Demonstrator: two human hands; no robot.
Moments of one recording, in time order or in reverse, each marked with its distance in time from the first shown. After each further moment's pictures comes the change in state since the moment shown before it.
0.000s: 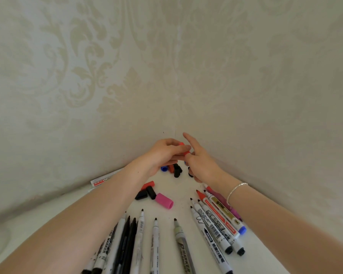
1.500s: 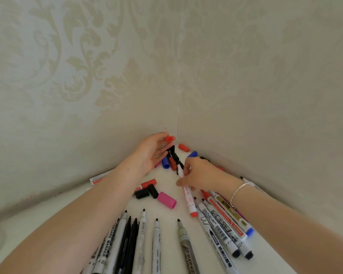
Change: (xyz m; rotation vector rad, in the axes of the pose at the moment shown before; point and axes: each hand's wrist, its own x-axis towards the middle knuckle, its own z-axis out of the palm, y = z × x) left_hand 0.007 -0.006 -0.022 -0.463 0.201 -0.158; right_hand 0.004 0.015 0.006 -0.561 -0.267 0.125
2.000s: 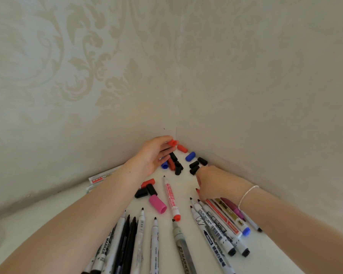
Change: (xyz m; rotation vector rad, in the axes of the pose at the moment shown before) left_hand -0.005 -0.007 0.003 0.061 -0.044 0.009; right_hand -0.015 0.014 -0.007 -0.570 -0.066 0.098
